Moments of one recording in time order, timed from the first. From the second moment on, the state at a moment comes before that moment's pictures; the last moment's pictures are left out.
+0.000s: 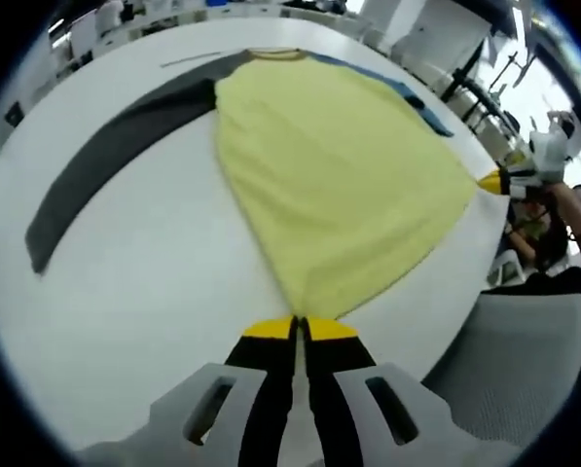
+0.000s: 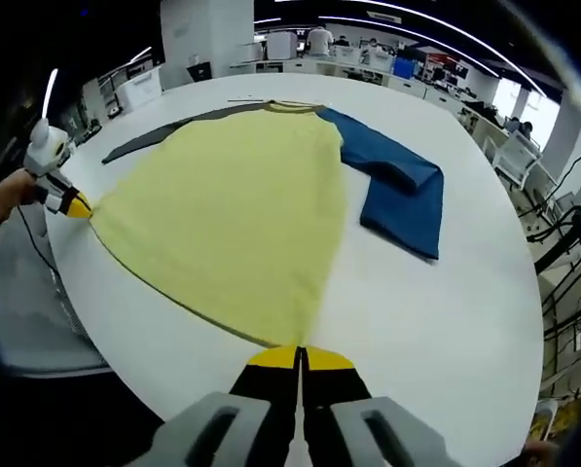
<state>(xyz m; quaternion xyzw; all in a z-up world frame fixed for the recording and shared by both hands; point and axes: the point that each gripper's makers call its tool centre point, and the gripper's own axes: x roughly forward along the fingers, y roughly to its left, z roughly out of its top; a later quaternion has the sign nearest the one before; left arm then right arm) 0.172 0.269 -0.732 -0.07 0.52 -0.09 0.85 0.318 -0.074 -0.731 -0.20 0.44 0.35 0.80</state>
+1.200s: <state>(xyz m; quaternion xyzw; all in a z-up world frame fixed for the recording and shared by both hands) 0.180 0.294 -0.663 -0.04 0.36 0.02 0.93 0.419 -0.093 -0.668 -0.09 0.39 0.27 0.87</state>
